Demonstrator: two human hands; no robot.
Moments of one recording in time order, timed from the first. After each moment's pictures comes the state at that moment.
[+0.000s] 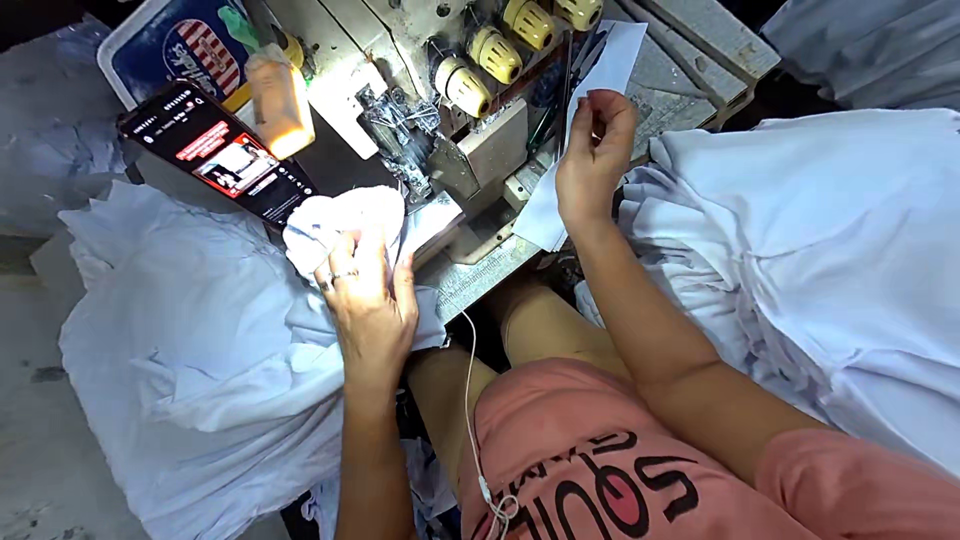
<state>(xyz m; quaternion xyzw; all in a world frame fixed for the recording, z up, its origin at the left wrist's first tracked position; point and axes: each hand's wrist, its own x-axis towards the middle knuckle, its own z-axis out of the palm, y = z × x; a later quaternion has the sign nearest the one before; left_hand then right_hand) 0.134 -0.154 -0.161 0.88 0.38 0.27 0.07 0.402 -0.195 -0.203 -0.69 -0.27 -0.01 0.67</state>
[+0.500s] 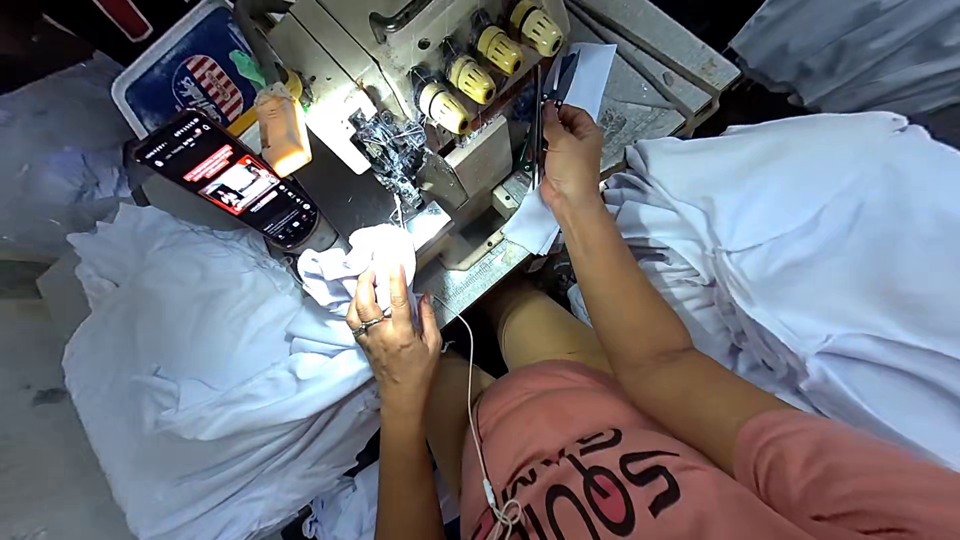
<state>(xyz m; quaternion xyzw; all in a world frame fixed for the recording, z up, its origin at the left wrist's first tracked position) 0.134 -0.191 -0.204 0.85 0.39 0.34 0.01 0.416 -0.175 -0.190 -0.55 -0.10 0.20 0.80</state>
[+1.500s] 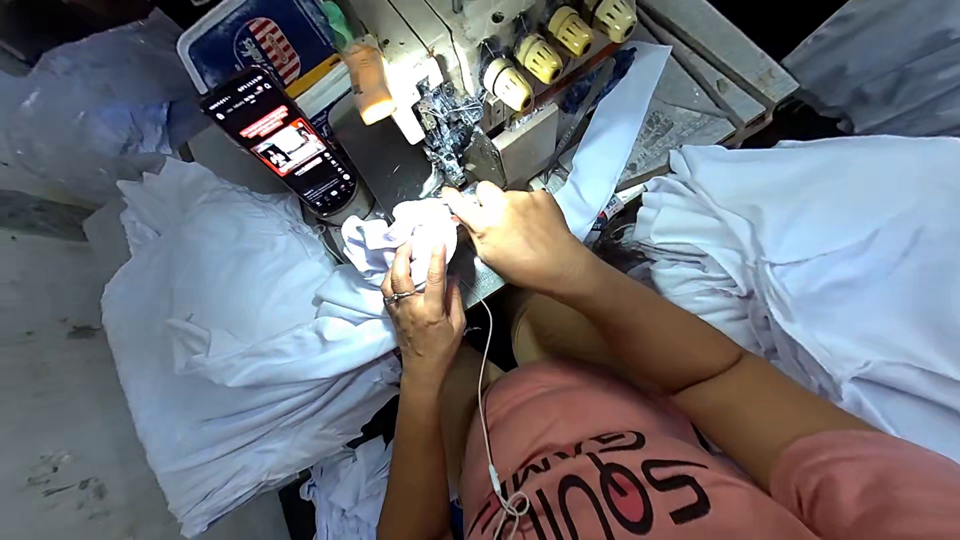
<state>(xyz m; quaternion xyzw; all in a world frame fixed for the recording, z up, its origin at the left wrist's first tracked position) 0.131 -0.192 -0.209 0.84 0.37 0.39 0.07 0.301 -0.209 -0.130 -0.71 -0.67 -0.01 0.21</state>
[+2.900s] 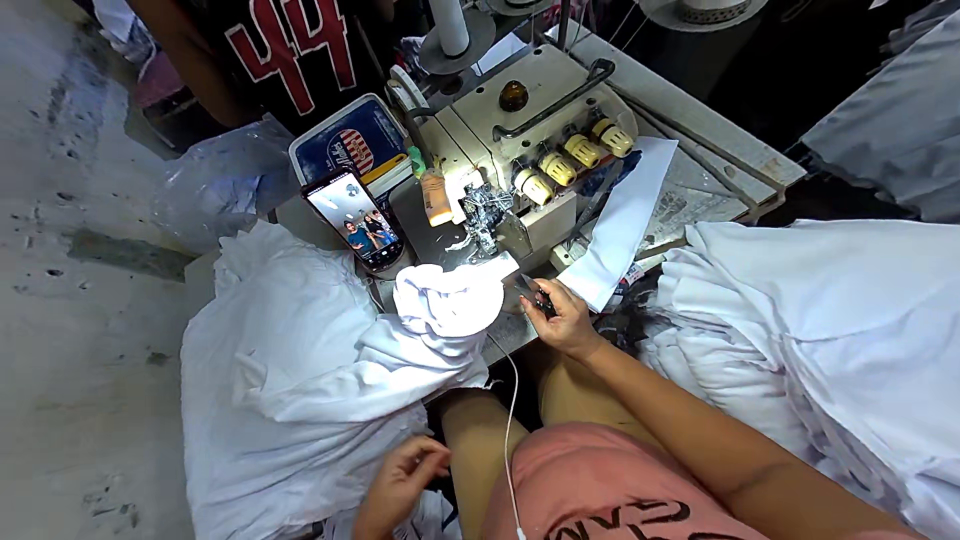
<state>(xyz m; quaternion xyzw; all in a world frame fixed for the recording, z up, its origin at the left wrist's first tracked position) -0.022 -0.240 -0.202 0.70 0.36 0.18 0.59 0.322 -0.226 -0.271 -0.61 -0.56 -0.04 0.56</state>
